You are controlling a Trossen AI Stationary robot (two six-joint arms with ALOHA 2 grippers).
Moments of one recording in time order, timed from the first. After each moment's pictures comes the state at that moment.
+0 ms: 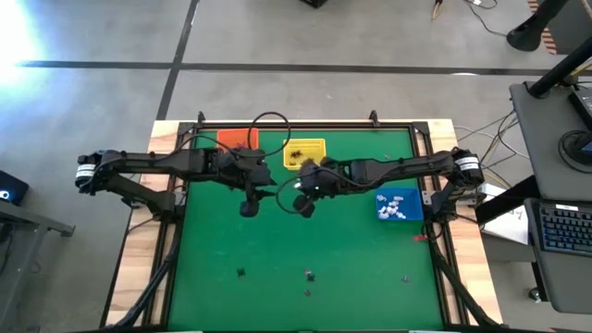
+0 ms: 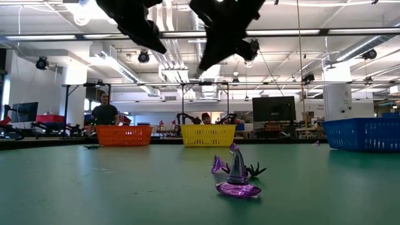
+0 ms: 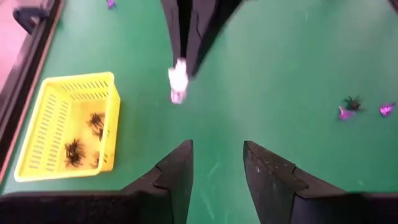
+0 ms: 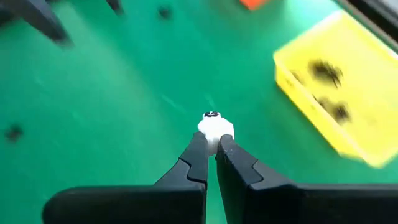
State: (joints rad) left arm 0.08 1.27 1.07 -0.55 0.04 0.14; right arm 0.01 1.75 1.48 -0.62 0.24 0.51
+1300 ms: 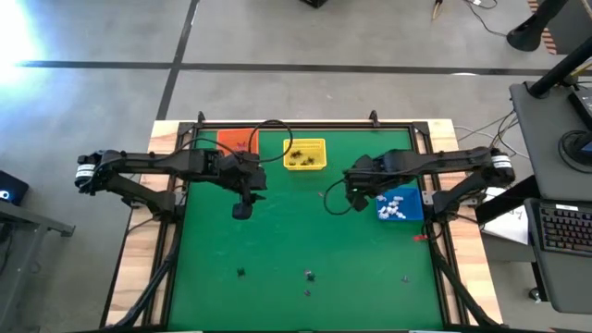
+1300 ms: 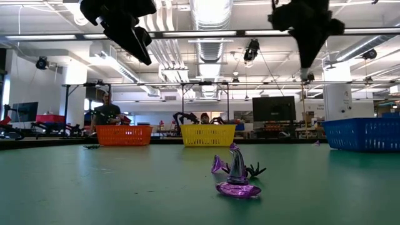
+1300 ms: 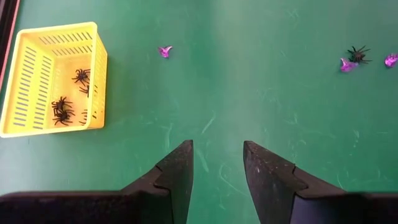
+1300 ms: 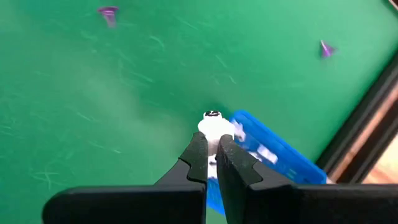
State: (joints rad) left arm 0.08 1.27 1.07 -0.71 0.04 0.15; right arm 0.02 1.49 1.39 -1.41 0.23 0.93
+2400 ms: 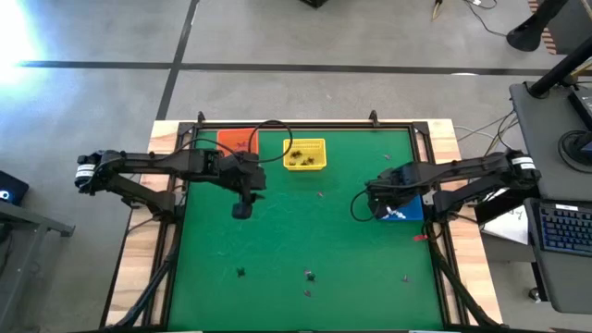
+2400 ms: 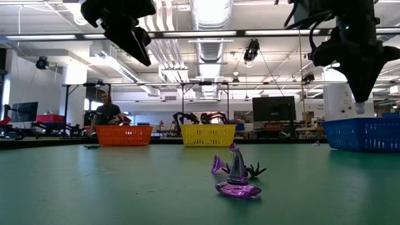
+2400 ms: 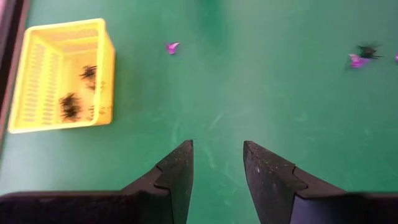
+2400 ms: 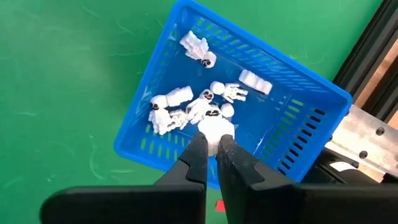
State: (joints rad) left arm 0.08 1.27 1.07 -0.72 0.01 0.15; right arm 0.02 1.27 0.92 -1.29 0.07 1.13
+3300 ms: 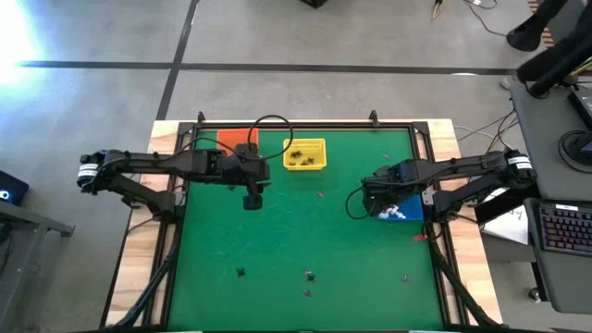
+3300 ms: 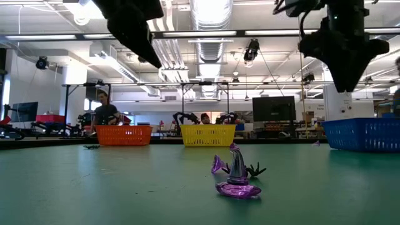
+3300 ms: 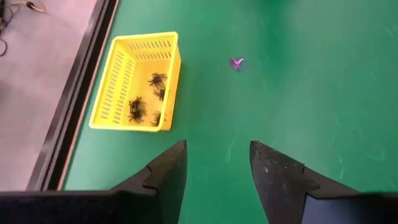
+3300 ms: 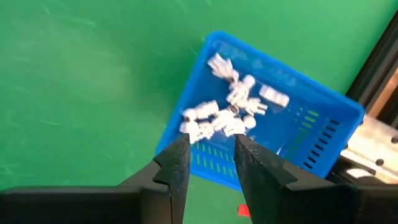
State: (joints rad) left arm 0.08 1.31 1.07 -0.61 -0.23 0.11; right arm 0.02 1.31 1.02 -1.29 0.09 1.15
